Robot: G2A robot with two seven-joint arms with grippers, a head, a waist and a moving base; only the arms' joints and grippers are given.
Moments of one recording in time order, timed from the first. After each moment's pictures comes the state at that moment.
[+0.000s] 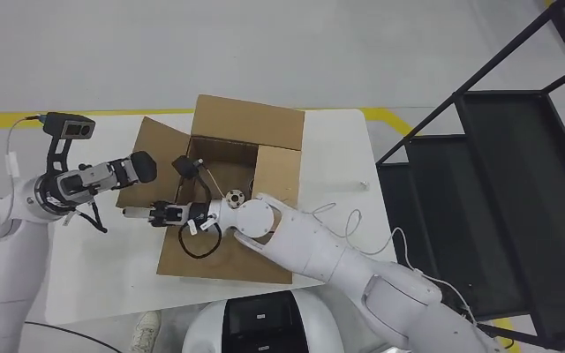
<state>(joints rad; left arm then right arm) 1.14 -0.90 -1.51 -1.49 -0.86 -0.44 -1.37 -0.78 -1.61 0.52 -1.07 0.22 -0.32 0.46</state>
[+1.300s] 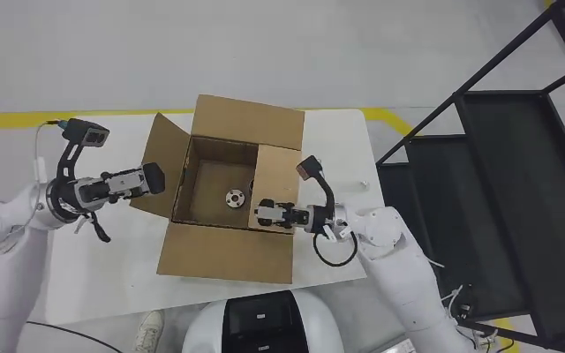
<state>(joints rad) 1.19 -0.89 -1.53 -1.63 -0.63 -0.27 -1.29 -1.41 -1.32 1.33 -1.76 0.18 -0.26 1.05</state>
